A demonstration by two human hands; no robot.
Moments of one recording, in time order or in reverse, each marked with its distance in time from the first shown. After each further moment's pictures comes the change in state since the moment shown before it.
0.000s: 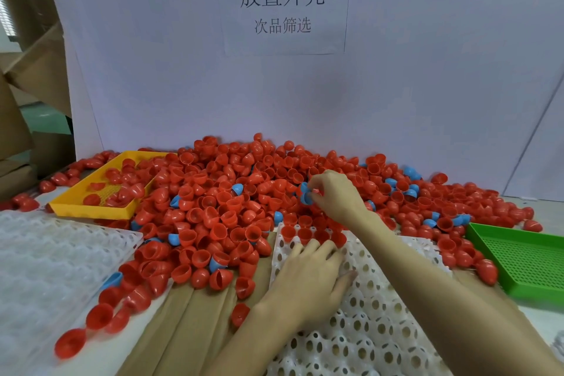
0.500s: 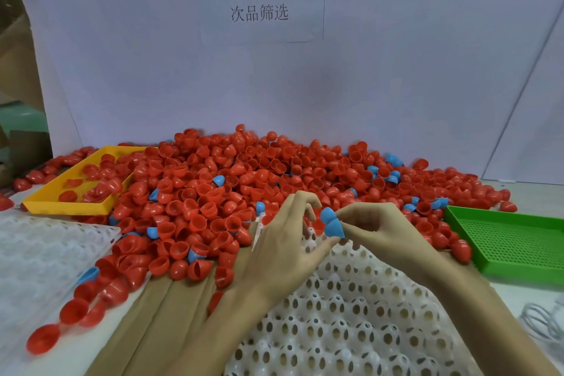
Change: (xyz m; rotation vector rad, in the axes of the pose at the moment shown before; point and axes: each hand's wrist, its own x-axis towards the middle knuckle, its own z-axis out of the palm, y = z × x) left_hand -0.001 0.006 -0.019 -0.454 0.473 -0.031; right_hand -0.142 0.017 -0.083 0.671 -0.169 0.131
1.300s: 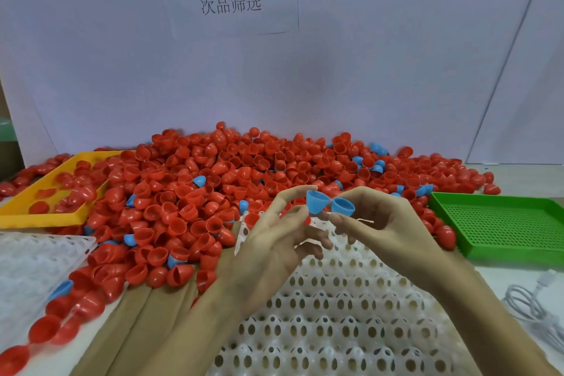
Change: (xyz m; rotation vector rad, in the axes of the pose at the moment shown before) left_hand 0.005 0.015 -0.002 -1.295 -0.305 -0.376; right_hand -0.029 -0.009 -0.010 0.230 0.111 -0.165
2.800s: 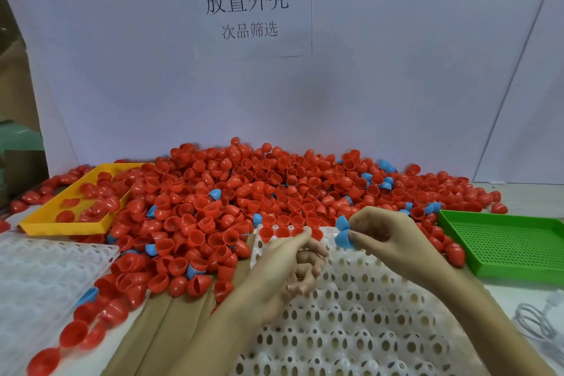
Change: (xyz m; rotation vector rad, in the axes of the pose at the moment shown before) left_hand 0.000 0.005 -0.004 0.152 0.253 -0.385; right_hand 0.018 0.032 -0.010 -0.312 -0.013 0.033
